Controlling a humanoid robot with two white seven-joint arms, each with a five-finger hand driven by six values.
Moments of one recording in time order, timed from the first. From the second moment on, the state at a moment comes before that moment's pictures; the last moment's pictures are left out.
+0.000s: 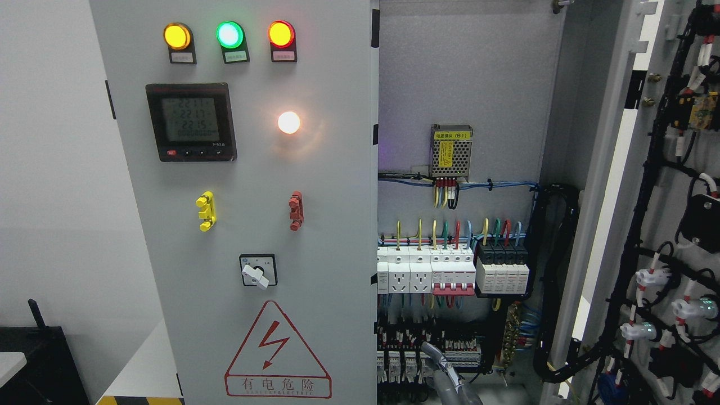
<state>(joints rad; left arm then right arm) 0.06 -0.04 0.00 -0.10 0.06 -0.14 -0.19 -0.18 0.03 0.23 -1.74 -0.08 0.09 0.08</state>
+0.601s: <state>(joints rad) 0.06 -0.04 0.00 -0.10 0.06 -0.15 -0.19 -0.30 0.05 0.25 -1.61 -0.11 0.11 0.09</state>
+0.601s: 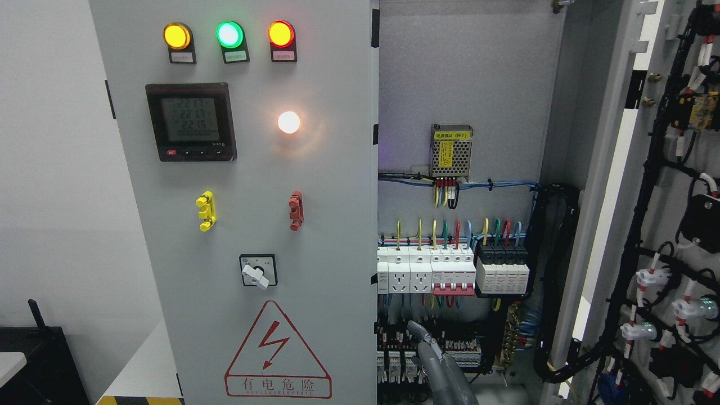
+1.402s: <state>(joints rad) 0.06 -0.04 0.00 -0.10 0.06 -0.14 -0.19 -0.39 0.05 0.29 -1.51 -0.17 0.13 0.09</state>
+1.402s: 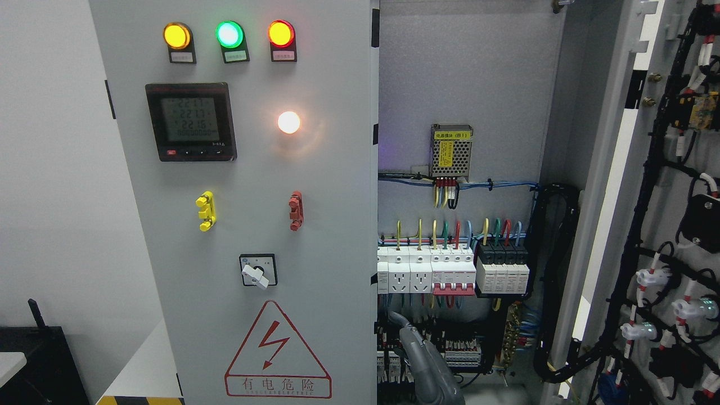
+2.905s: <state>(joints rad) 0.06 -0.04 0.00 -0.10 0.06 -0.14 -0.19 -0.49 0.04 0.29 -1.41 -0.21 0.12 0.19</state>
